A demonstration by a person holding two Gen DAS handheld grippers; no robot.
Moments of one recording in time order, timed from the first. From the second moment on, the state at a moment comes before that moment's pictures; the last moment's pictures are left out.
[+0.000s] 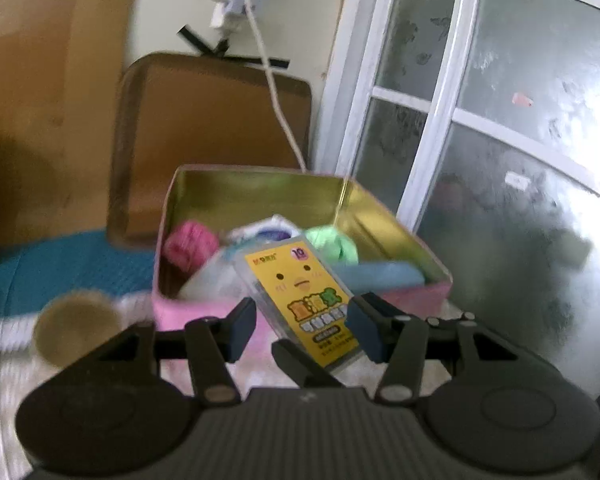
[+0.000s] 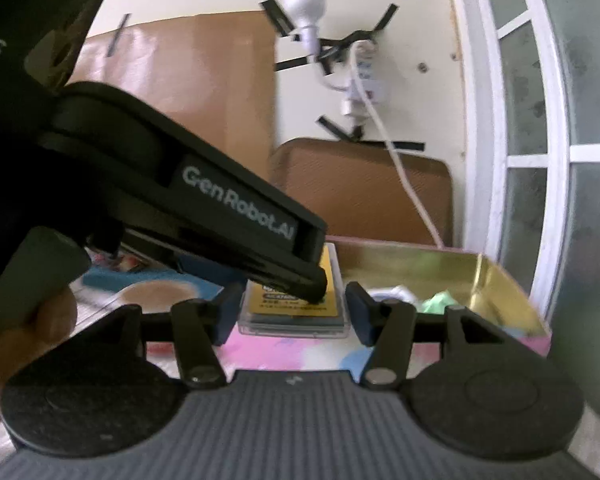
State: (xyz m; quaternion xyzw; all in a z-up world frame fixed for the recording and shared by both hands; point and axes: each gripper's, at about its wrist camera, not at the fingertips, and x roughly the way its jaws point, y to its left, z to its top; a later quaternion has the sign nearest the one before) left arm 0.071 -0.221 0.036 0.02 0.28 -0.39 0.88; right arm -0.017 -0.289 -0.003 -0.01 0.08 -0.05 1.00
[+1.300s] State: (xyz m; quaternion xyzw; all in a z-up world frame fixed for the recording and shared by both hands) left arm 0.024 -0.156 -0.012 0.08 0.30 -0.26 0.91; right arm -0.078 -0.278 -0.036 0.16 0.19 -0.05 0.97
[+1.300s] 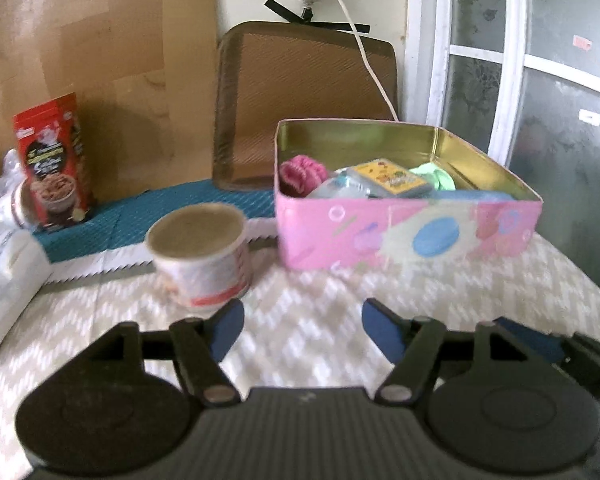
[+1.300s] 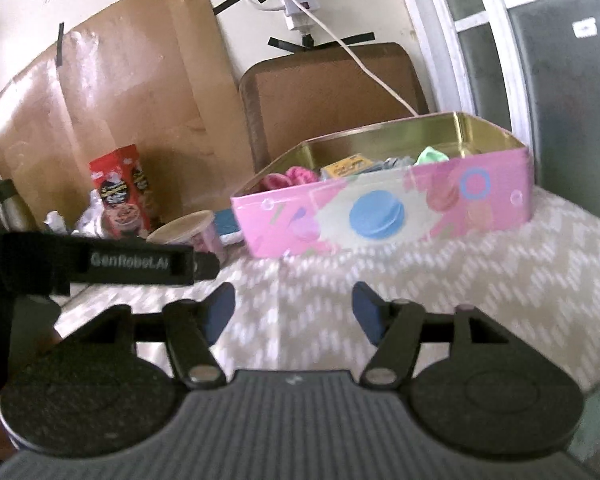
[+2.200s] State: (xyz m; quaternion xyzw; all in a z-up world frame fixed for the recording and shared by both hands) left arm -0.059 -0.094 0.026 0.08 0.25 -0.24 0.93; right arm -0.154 -0.233 0.007 0.20 0.15 -0.13 0.96
